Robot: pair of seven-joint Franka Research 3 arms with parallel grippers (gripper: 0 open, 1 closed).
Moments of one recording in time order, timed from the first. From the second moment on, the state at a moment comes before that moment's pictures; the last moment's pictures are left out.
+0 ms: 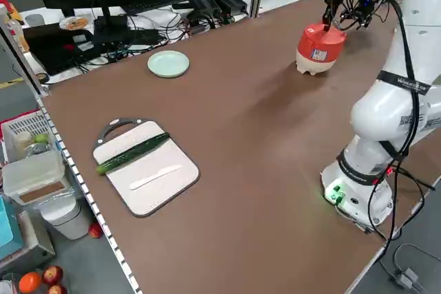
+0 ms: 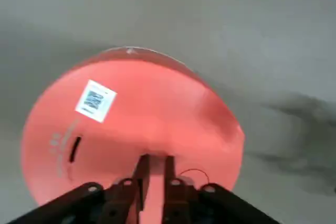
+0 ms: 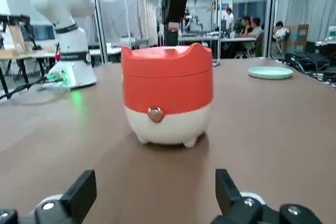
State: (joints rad) left arm -0.37 0.40 -0.38 -1.73 -0.02 2.12 -1.02; right arm 0.12 0.64 0.07 -2.02 1.51 1.78 -2.63
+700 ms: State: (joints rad) left arm -0.18 0.29 -0.37 -1.47 -0.01 1.82 -0.91; right arm 0.23 0.70 0.10 -2.05 1.75 1.81 -2.66
